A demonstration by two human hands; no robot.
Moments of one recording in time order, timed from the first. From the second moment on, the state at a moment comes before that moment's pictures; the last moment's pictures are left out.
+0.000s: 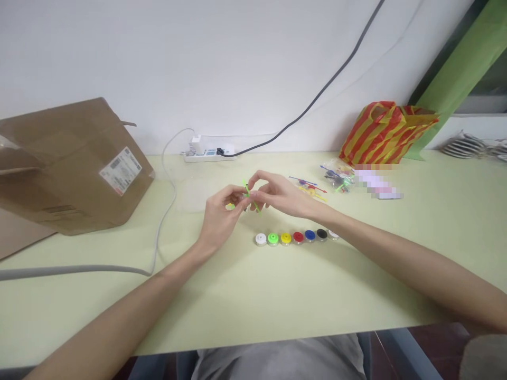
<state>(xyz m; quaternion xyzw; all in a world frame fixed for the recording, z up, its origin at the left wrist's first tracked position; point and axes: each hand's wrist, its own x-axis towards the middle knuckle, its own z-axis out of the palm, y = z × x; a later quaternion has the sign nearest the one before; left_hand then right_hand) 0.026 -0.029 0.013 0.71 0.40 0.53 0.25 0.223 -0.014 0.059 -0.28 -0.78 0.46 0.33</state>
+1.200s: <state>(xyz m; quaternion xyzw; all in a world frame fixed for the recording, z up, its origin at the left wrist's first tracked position) 0.008 -0.006 0.014 0.65 0.42 0.58 0.27 0.213 0.034 0.046 -0.44 -0.60 0.60 0.29</state>
